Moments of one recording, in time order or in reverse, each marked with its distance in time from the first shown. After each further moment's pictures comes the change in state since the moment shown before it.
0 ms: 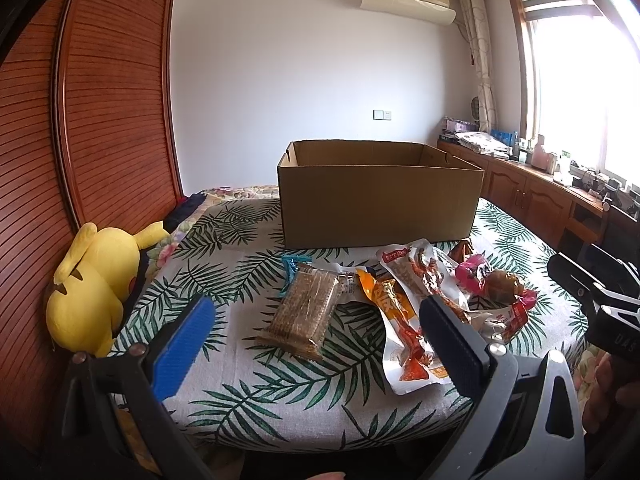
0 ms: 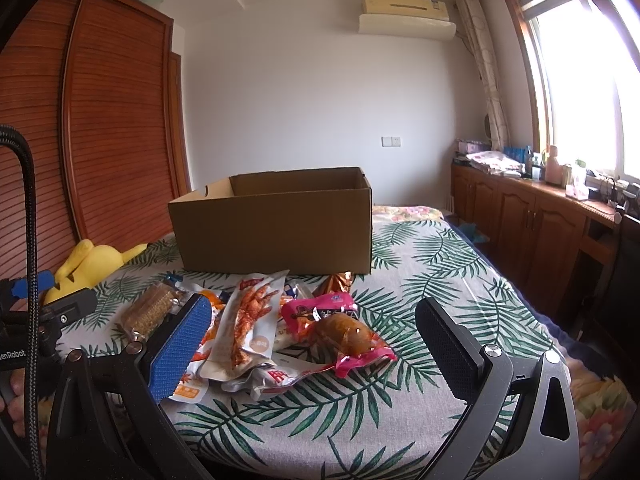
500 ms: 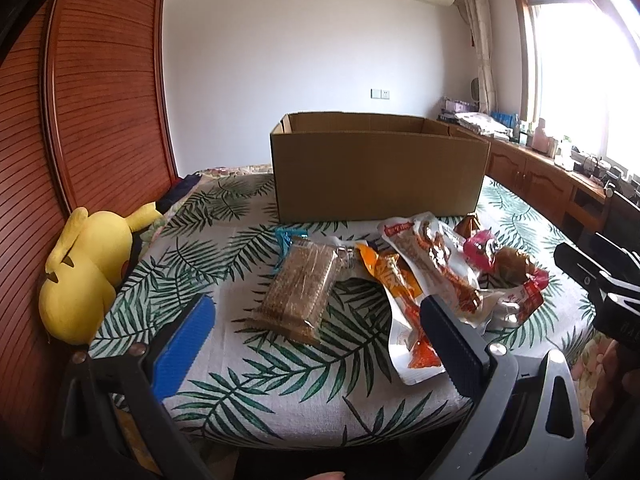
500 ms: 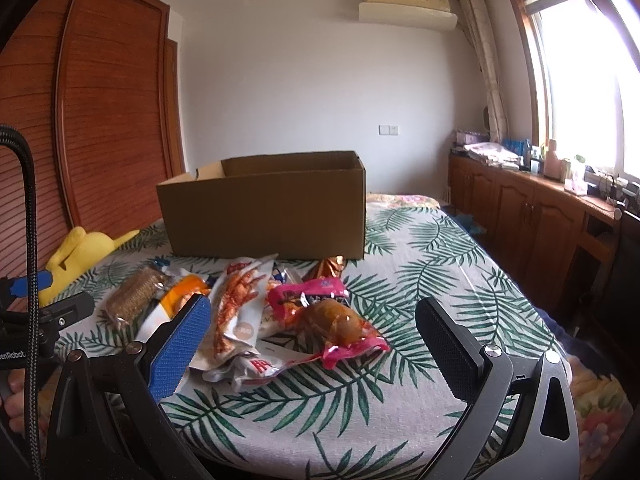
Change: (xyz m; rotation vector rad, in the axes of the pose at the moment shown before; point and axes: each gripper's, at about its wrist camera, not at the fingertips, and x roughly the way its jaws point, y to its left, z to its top) left arm 0.024 -0.002 -0.013 0.008 0.081 -0.007; right arm 0.015 -0.007 -0.008 -0.016 0.053 -0.017
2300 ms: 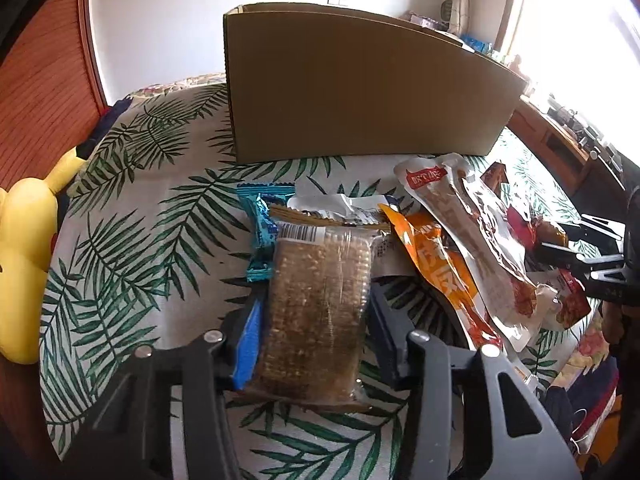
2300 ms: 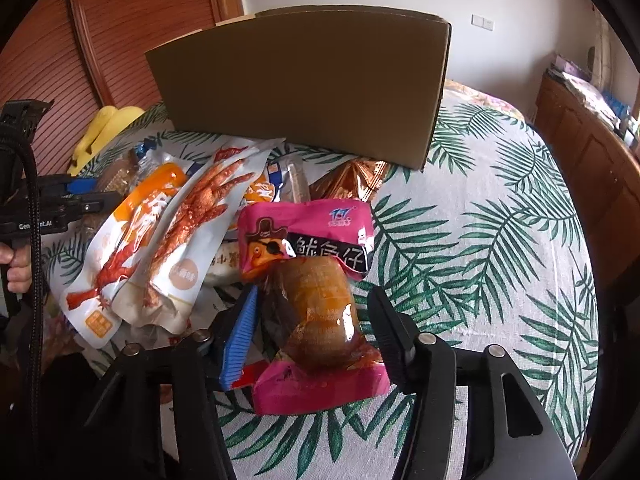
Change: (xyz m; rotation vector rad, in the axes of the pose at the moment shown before) left arm 0.118 0.032 0.031 0.050 0.382 -0.233; right arm 0.123 -0.029 0.006 -0.187 0.538 0.263
